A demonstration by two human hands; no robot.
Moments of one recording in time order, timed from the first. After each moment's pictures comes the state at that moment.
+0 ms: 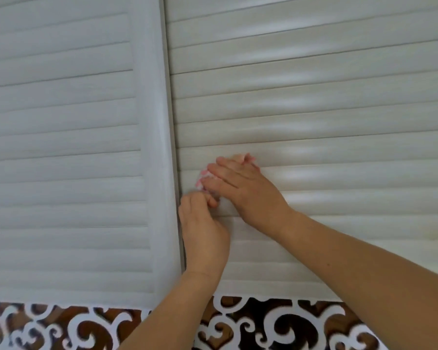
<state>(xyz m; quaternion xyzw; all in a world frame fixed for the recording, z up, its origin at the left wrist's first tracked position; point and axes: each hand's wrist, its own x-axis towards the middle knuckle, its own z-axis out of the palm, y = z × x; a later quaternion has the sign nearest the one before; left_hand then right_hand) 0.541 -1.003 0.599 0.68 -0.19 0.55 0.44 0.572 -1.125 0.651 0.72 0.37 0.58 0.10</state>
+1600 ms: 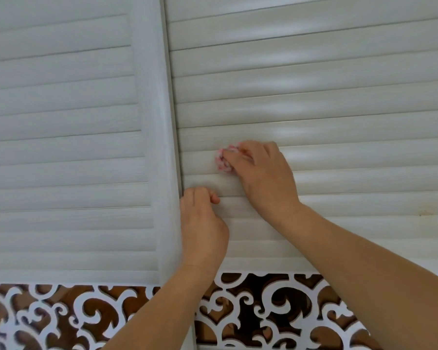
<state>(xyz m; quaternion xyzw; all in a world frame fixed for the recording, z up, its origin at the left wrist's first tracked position) 0.528 -0.990 0.575 0.74 -0.20 0.49 0.41 0.539 -1.116 0.638 0.72 0.18 0.67 0.01</state>
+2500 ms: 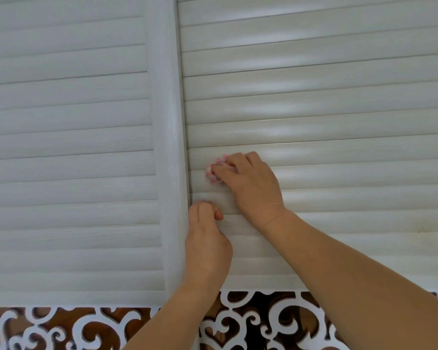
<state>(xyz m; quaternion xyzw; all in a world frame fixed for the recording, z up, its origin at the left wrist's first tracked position) 0.526 -0.979 0.582 0.72 -0.24 0.48 0.44 0.549 -1.088 0.660 0.74 0.19 0.64 0.06</state>
